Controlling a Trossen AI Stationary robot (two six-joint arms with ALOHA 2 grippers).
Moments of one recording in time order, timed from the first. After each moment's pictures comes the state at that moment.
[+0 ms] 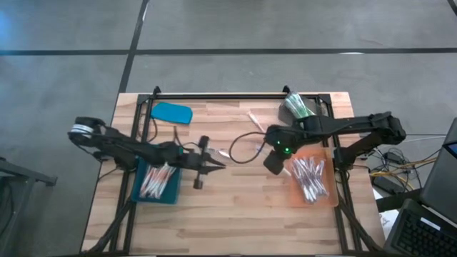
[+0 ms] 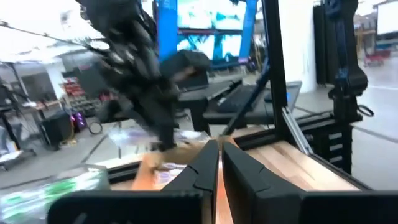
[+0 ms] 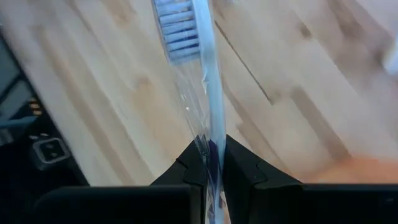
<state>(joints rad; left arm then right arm) -0.15 1.41 0.53 1.05 0.02 0.18 0.04 1.41 1.30 -1.02 -0.13 0.73</state>
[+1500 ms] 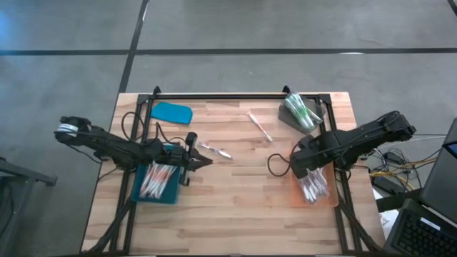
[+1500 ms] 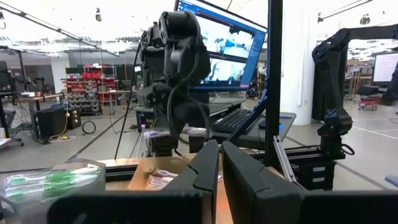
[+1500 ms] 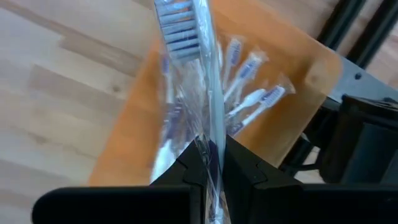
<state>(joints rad) -0.15 1.19 0.37 1.08 0.00 0.02 0.30 1.28 1.19 -1.57 0.05 1.44</state>
